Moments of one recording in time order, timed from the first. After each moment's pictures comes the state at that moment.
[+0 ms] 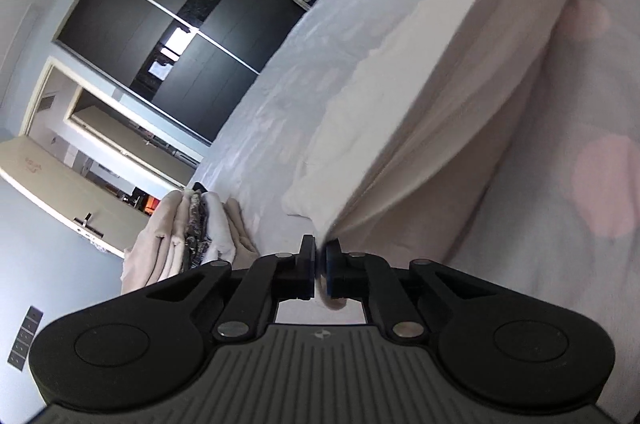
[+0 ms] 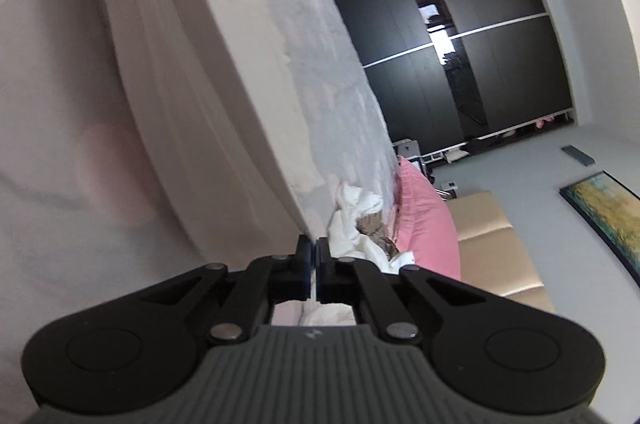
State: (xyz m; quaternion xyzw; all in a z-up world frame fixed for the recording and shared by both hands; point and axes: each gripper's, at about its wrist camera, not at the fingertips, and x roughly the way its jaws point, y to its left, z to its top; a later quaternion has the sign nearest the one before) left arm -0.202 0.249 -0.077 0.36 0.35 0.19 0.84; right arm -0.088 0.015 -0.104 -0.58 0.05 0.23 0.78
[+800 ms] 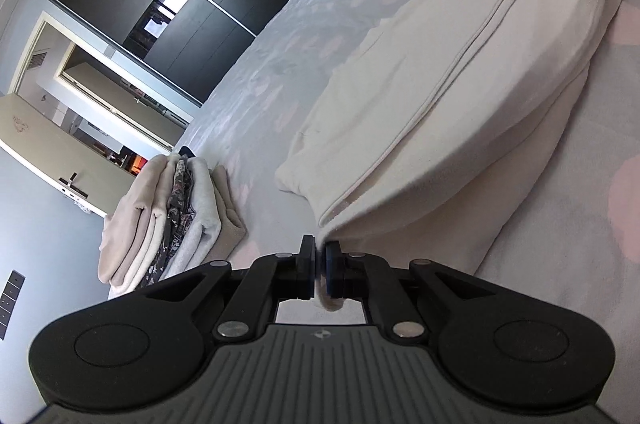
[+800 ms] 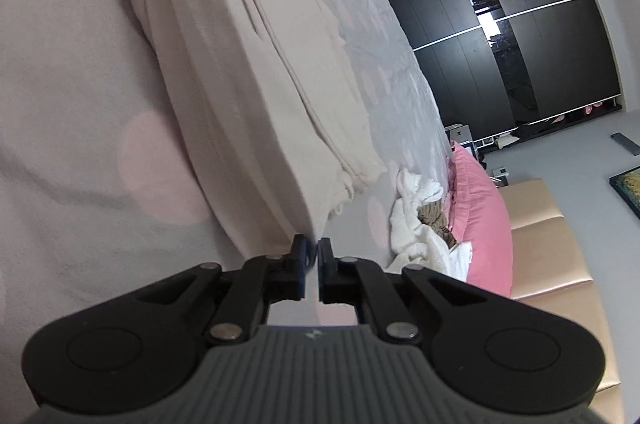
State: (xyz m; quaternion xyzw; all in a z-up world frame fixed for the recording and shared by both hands) left arm -0.171 0.272 -0.091 0.32 0.41 0.20 0.83; right arm -0.077 0.032 -0.131 -0.59 0.12 0.29 0.74
